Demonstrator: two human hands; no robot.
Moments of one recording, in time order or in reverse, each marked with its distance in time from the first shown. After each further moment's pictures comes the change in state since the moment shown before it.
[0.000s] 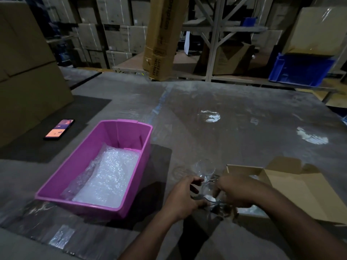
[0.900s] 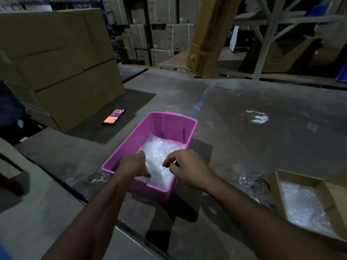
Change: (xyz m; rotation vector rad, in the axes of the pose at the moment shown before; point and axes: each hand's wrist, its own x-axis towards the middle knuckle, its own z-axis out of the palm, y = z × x) left_hand -0.040 -0.070 -0.234 0.941 0.053 -0.700; right_hand 0.065 -0.193 -0.044 0.560 0.489 -0.429
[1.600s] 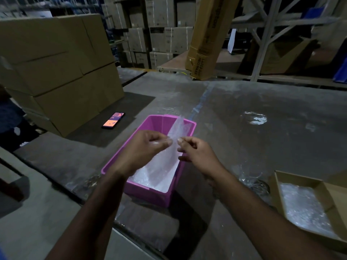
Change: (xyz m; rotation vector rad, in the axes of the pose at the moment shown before) left_hand -0.084 0.032 -0.069 -0.936 0.313 0.502; right_hand 0.012 0.027 -0.010 0.868 0.243 0.253
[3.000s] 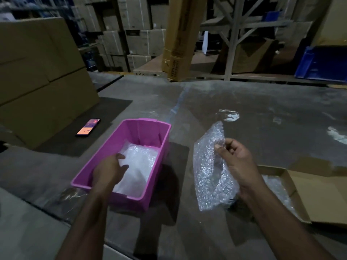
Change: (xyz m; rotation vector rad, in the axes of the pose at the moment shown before) left_hand 0.031 -0.121 0.027 0.657 0.159 -0.325; right_hand -0.065 0.008 -0.123 0.257 0.383 -0.067
